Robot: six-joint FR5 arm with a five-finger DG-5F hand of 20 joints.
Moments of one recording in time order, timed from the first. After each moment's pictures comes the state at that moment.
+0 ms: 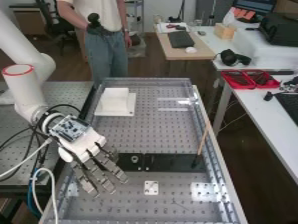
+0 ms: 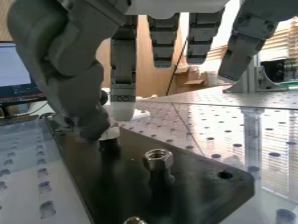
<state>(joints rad) 1.61 -1.95 -2.30 -2.12 -0.94 -0.62</state>
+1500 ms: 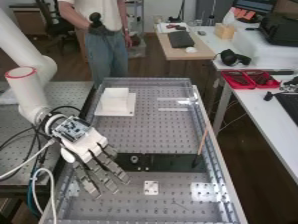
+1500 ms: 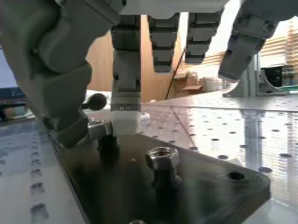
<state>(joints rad) 1.61 -1.98 -2.29 -2.06 -0.92 -0.65</state>
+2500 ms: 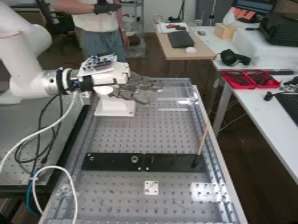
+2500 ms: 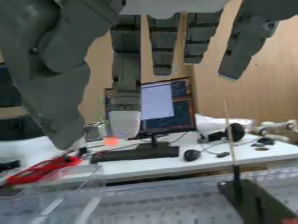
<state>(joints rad) 1.62 -1.75 -2.20 -2.26 -1.53 -0.67</state>
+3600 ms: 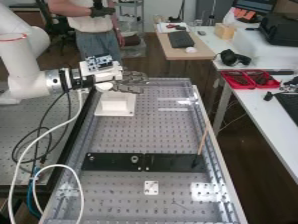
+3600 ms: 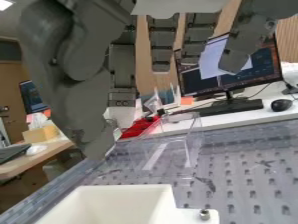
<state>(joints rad) 1.67 -1.74 -2.24 -2.34 -1.82 -0.55</state>
